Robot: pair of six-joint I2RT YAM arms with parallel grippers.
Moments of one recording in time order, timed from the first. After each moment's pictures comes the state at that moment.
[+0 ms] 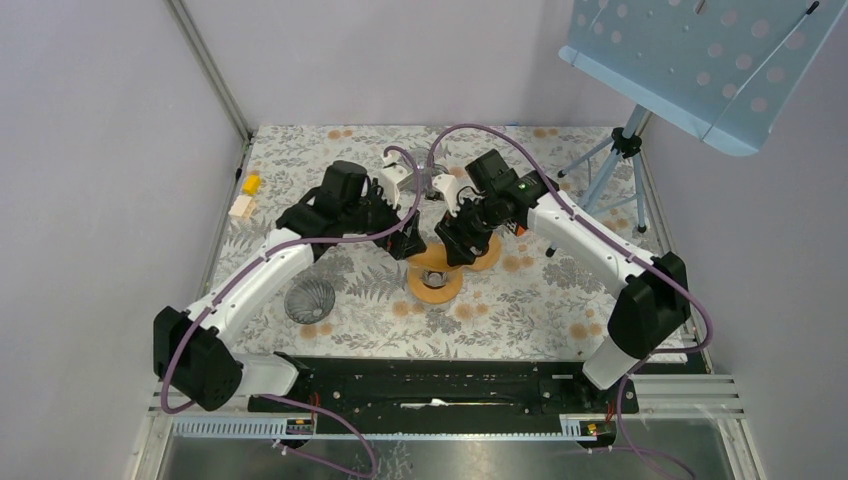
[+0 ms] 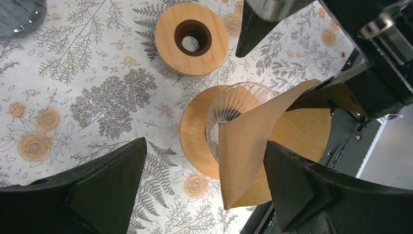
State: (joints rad) left arm -0.51 1.31 1.15 -0.51 0.50 0.02; right arm 0.63 1.63 1.46 -0.89 -0.47 -0.35
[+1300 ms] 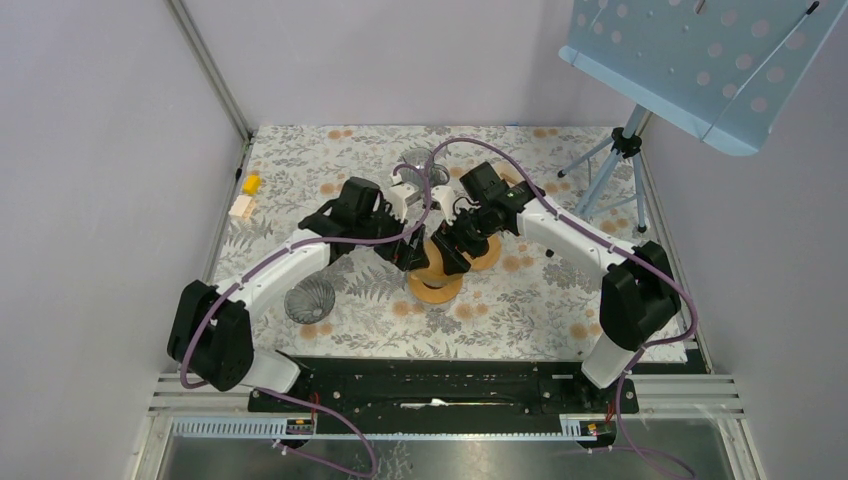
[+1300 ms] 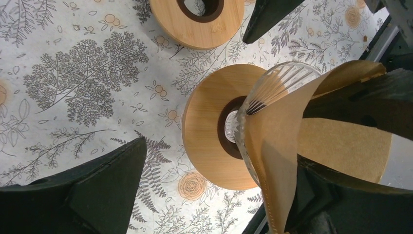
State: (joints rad) left arm -0.52 1.40 1.01 -0.38 0.51 -0.02; right arm 0.63 1.69 1.37 -0.78 -0.48 -0.32
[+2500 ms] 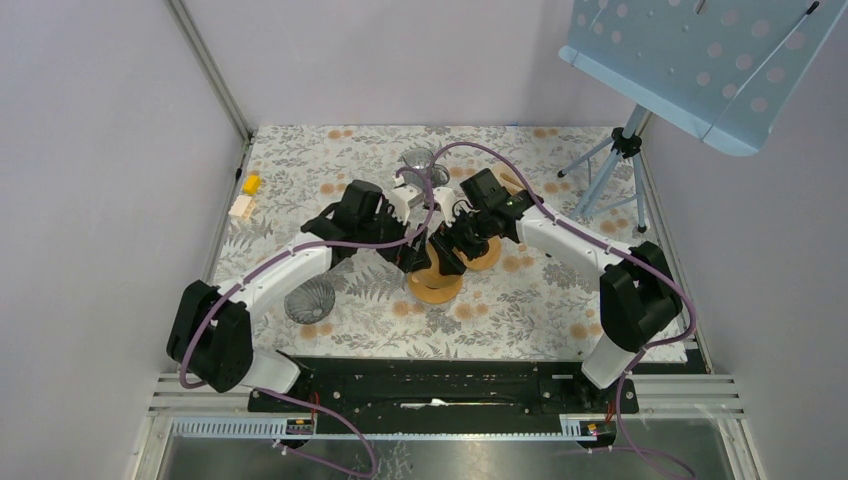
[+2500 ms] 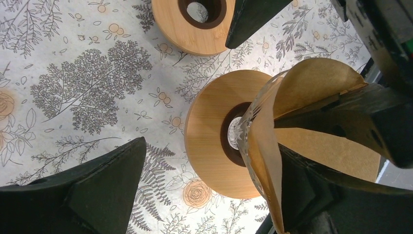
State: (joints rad) left arm -0.53 1.41 0.99 -0.33 0.48 -0.02; right arm 0.63 1.68 1.28 -0.63 -0.46 -0.26
